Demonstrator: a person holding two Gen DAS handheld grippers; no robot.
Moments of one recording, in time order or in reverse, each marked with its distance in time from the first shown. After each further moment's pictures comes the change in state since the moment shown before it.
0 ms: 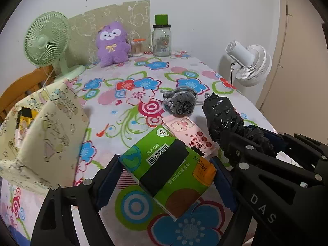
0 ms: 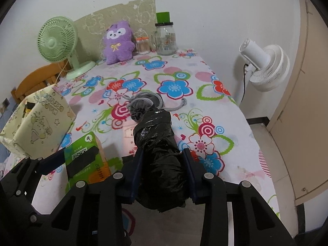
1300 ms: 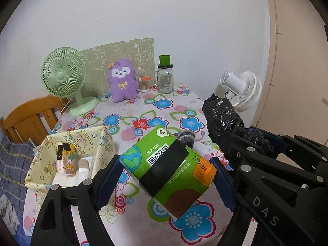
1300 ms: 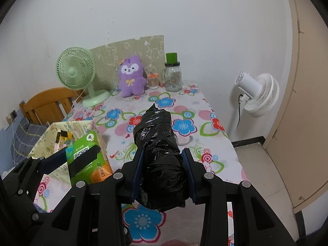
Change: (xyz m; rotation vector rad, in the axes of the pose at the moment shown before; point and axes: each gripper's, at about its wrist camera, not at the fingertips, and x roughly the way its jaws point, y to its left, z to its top) left arm -0.101 0.021 0.028 0.027 -0.164 0.000; right arm -0.105 0.039 0.030 -0.005 -0.161 -0.002
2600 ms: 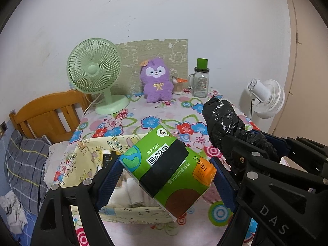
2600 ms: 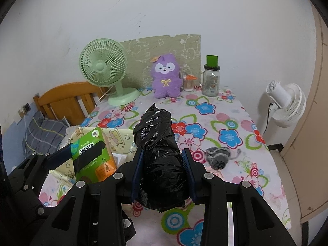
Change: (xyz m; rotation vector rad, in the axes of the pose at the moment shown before) left arm 0.005 0.105 0.013 -0.054 -0.001 0.088; right arm 0.036 0.103 0.030 -0.058 0.029 0.112
